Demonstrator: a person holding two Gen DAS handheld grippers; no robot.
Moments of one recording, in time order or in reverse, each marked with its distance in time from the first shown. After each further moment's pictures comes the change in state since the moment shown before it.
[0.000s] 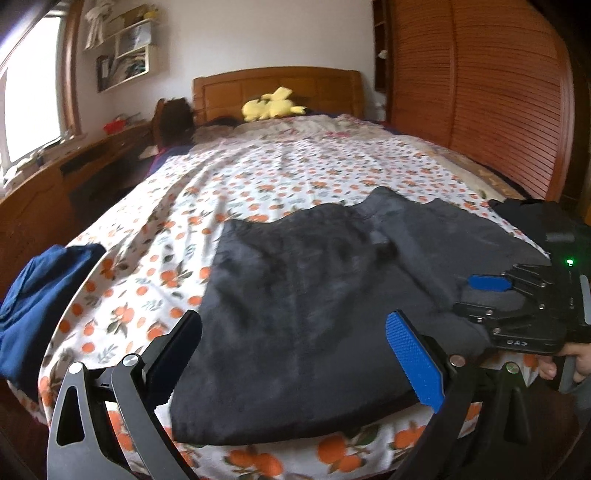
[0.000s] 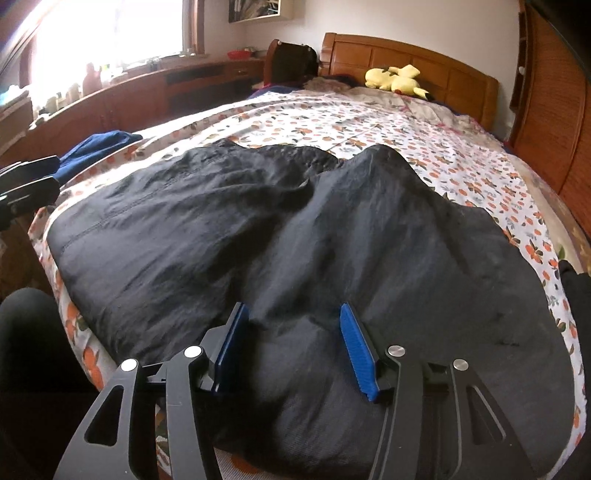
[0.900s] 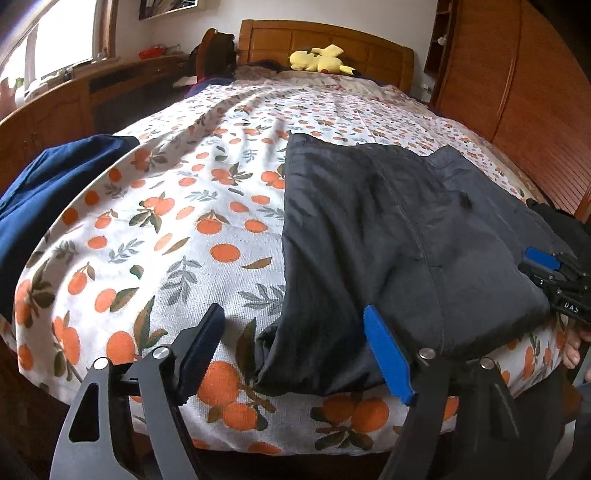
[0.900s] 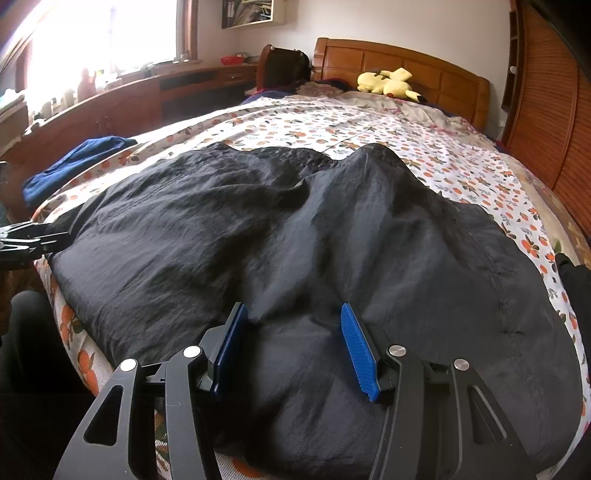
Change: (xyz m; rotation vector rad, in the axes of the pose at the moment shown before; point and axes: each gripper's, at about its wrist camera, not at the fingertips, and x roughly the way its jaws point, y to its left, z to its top) left arm 0.036 0.084 -0.069 -0.190 0.161 0.015; right arm 0.002 0.000 -0.004 0.019 -0.025 -0.018
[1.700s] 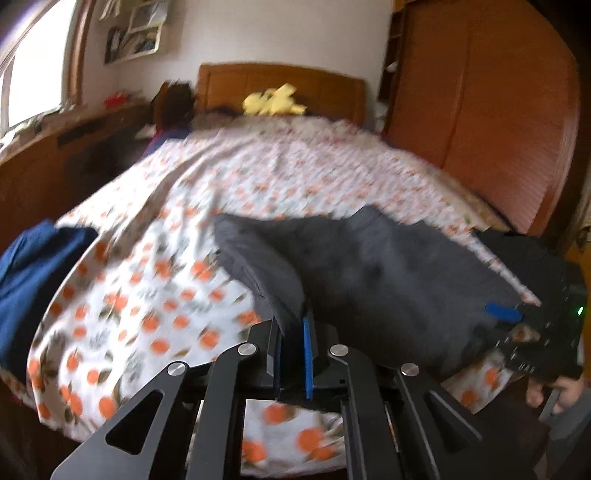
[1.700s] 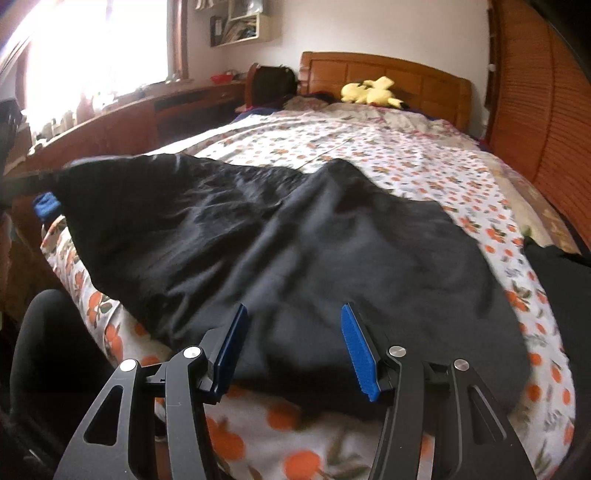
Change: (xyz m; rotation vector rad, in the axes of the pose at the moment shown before) left arm -0.081 -0.093 0.065 0.104 -0.161 -0.129; right arm -0.072 -0.029 -0.020 0.060 -0.057 -0.016
